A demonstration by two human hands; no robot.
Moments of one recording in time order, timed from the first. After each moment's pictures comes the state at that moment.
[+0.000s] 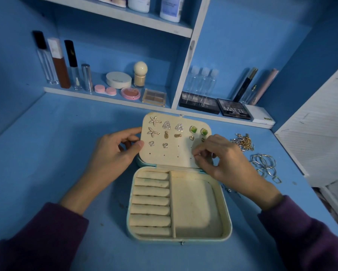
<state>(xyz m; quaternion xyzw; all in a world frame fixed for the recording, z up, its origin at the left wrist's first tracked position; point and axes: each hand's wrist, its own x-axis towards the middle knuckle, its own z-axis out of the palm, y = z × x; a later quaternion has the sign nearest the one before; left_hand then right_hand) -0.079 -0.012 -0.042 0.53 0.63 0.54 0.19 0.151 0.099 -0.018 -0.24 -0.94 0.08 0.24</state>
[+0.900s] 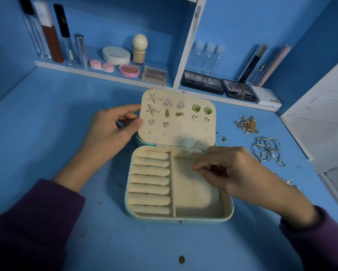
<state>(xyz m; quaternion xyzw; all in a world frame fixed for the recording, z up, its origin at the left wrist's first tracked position) -0.080 -0.010 -0.044 0.53 0.62 0.54 0.19 0.169 0.048 -0.003 -0.23 -0.95 0.20 0.11</state>
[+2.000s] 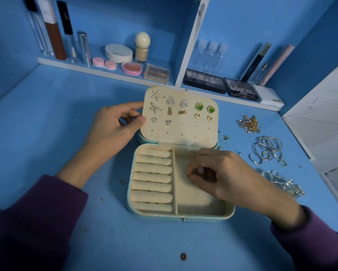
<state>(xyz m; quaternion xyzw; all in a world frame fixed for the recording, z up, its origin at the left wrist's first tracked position) -0.080 -0.011 -0.042 0.52 0.63 0.54 0.20 0.158 0.039 -0.013 -0.24 -0.95 0.17 0.08</state>
